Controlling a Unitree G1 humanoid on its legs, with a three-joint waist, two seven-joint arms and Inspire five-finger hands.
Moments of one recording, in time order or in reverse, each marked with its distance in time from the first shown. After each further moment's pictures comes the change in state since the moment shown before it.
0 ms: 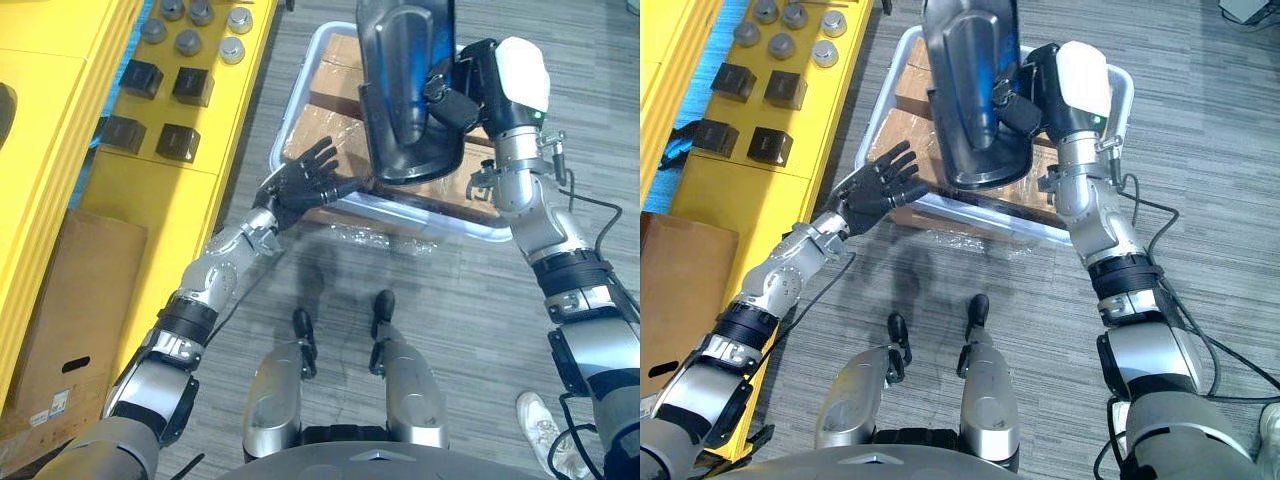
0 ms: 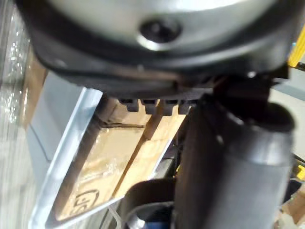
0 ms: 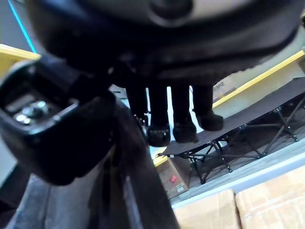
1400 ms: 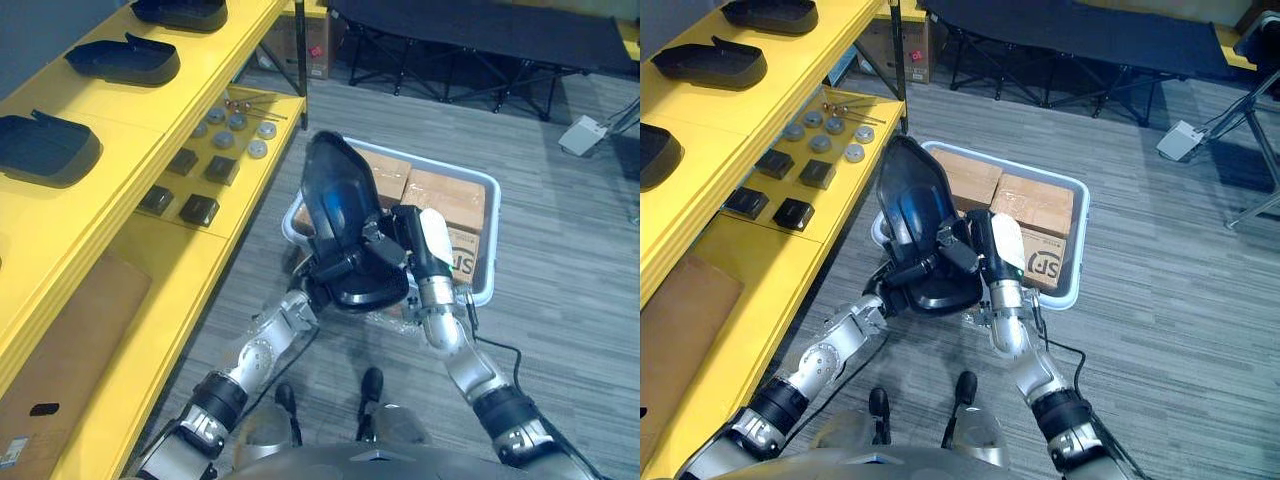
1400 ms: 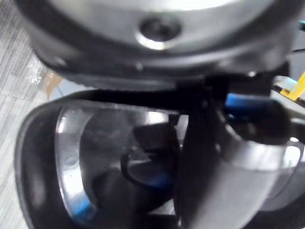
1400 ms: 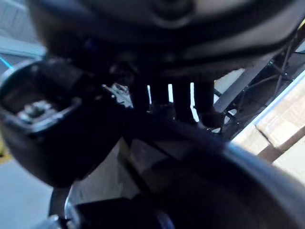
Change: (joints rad) left arm 0.367 -0.178 -0.190 -0.095 -0.015 -0.028 0.258; right arm 0.707 0.345 0.074 -0.273 0.079 -0.074 -0.132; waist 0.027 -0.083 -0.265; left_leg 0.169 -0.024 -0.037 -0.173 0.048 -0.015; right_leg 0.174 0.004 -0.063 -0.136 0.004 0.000
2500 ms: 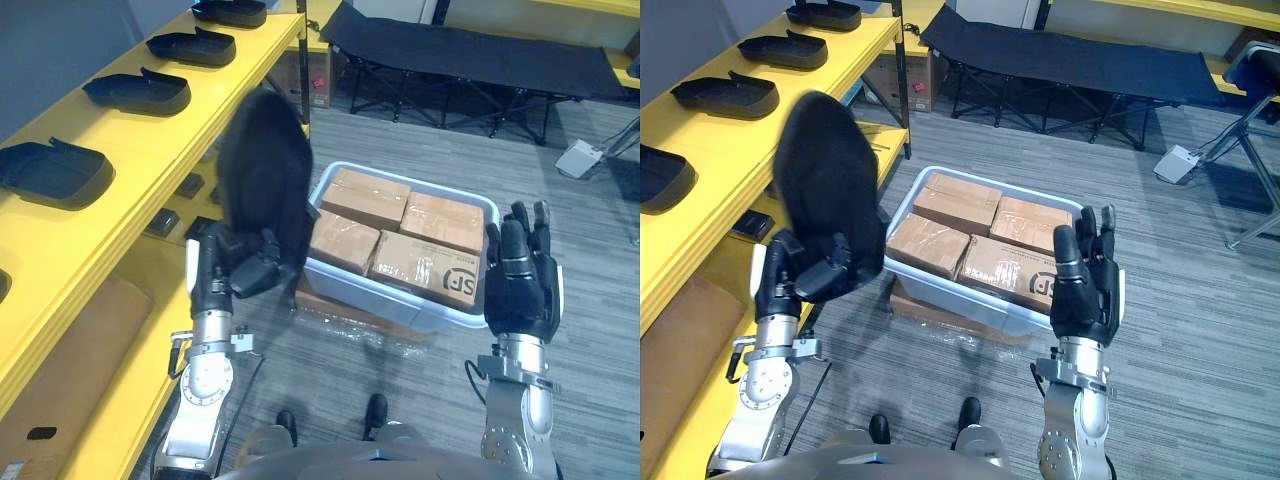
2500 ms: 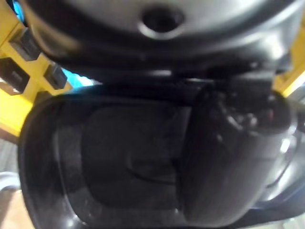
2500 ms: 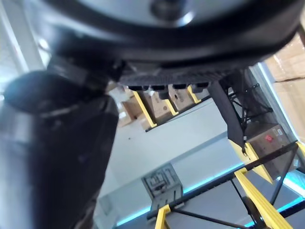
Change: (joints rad) left arm 0.463 -0.070 0.396 -0.529 0.889 -0.355 0.324; right arm 0.480 0.167 -0.333 -0.445 1.097 -0.227 0.538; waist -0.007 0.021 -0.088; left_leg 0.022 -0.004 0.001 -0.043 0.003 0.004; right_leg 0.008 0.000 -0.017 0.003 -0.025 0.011
